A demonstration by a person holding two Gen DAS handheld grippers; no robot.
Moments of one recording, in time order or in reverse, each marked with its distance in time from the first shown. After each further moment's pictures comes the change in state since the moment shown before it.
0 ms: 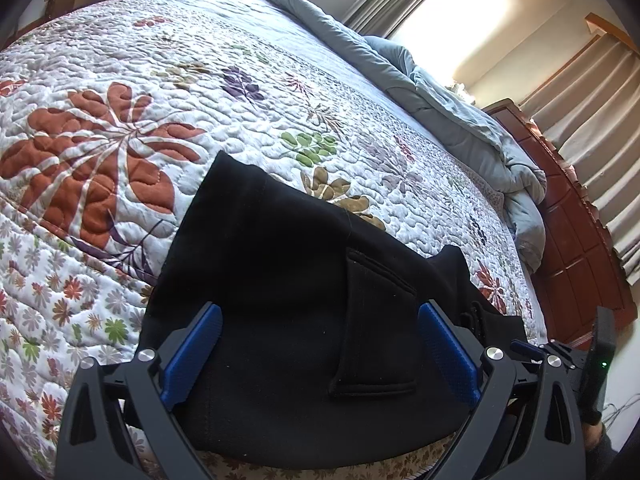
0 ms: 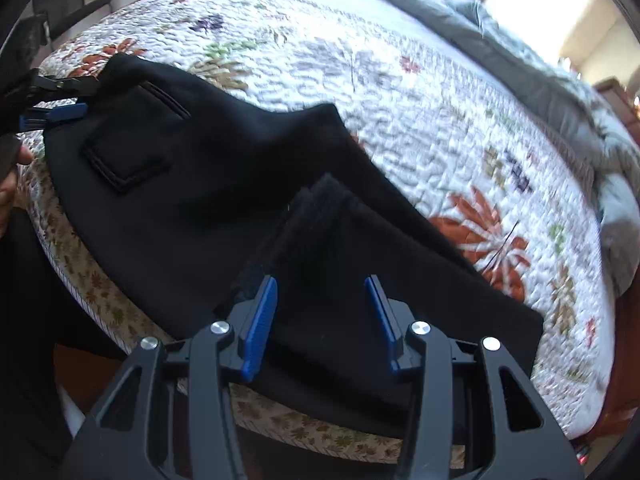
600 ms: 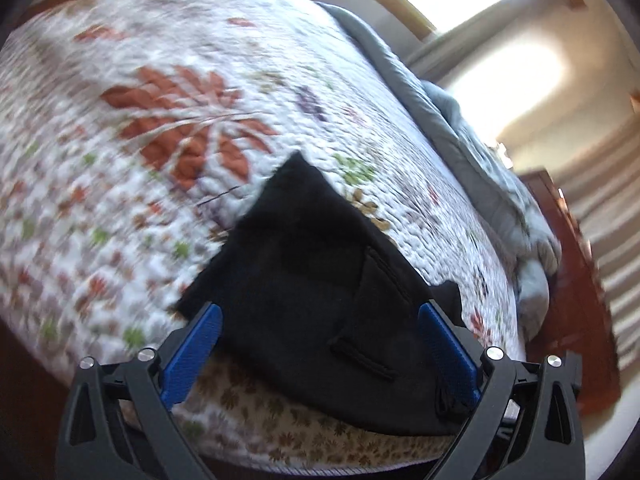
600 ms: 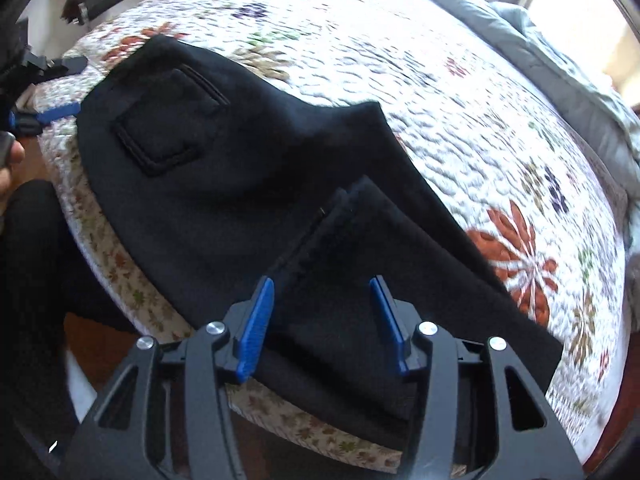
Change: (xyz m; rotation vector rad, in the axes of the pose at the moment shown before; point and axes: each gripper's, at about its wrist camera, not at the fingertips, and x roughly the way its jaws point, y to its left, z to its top) left arm -0.053 0.012 -0.035 -0.300 -0.119 0.074; right arm 0.000 -0.001 0.017 -0.131 0.013 0.134
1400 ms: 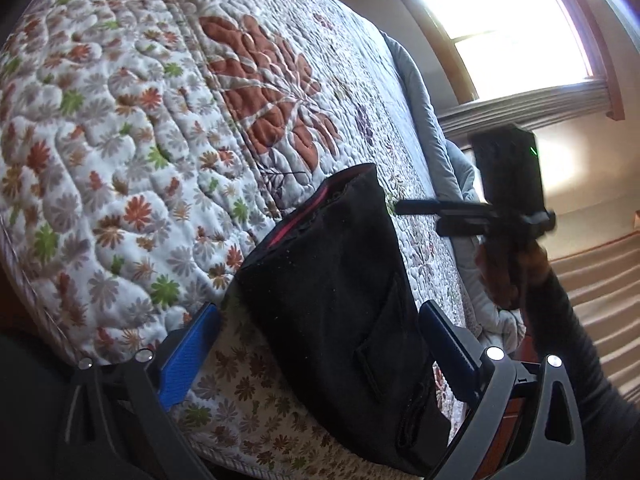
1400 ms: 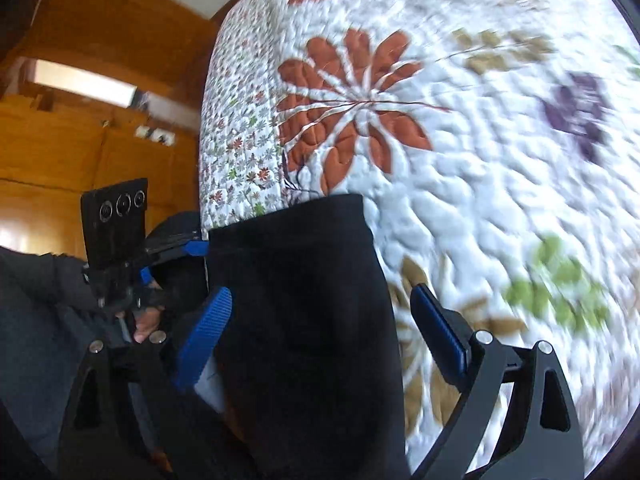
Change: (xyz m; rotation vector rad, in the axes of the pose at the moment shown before) left arm 0.015 0.054 -0.018 -0.286 -0.068 -0.112; right arm 0.127 0.114 0.317 -0.606 0.433 0.863
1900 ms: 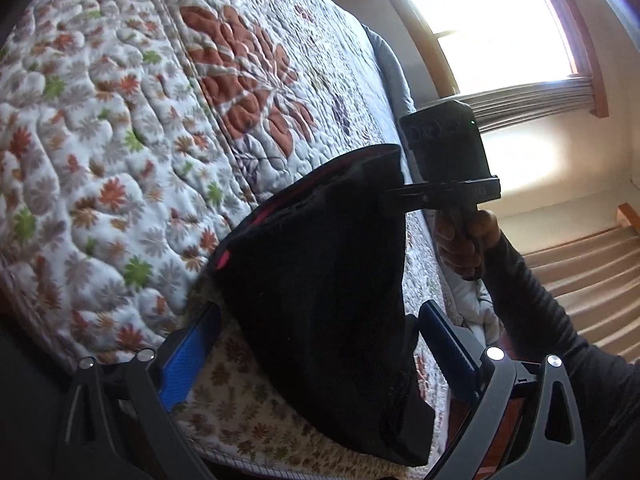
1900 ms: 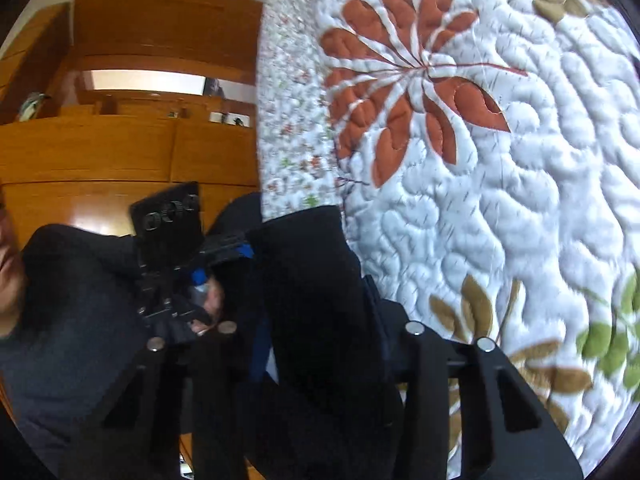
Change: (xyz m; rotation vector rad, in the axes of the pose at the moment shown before) left arm 0.003 -0.002 -0.004 -0.012 0.030 -0.096; right arm 0.023 -0.017 0.008 0.015 0.085 0.338
